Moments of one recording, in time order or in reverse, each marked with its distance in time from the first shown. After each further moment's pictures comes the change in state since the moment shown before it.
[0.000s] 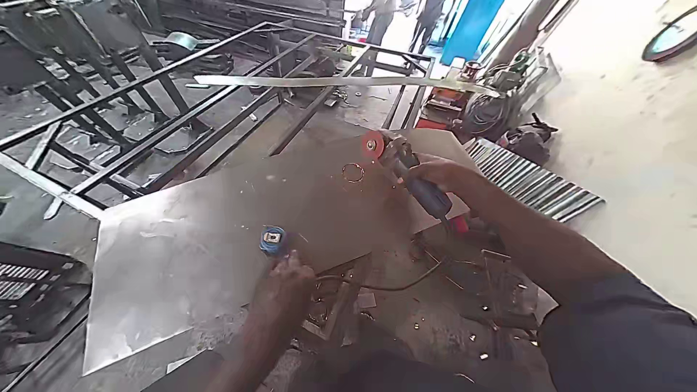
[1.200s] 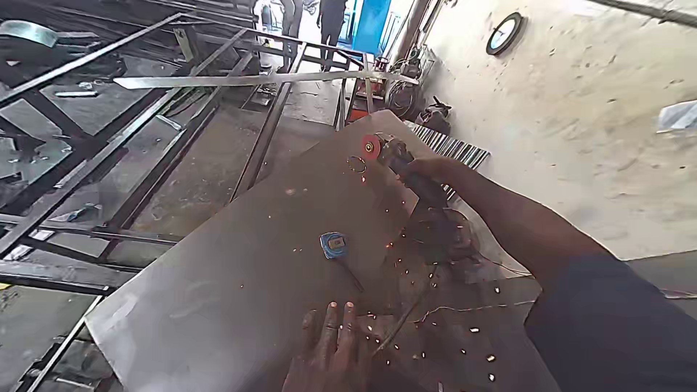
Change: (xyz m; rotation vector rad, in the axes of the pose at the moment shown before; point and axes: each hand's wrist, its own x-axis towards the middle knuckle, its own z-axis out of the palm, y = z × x) left_hand -0.126 -0.102 0.014 -0.049 0.242 0.634; right_hand -0.071 -0.021 0.087 -0.073 0.382 0.330
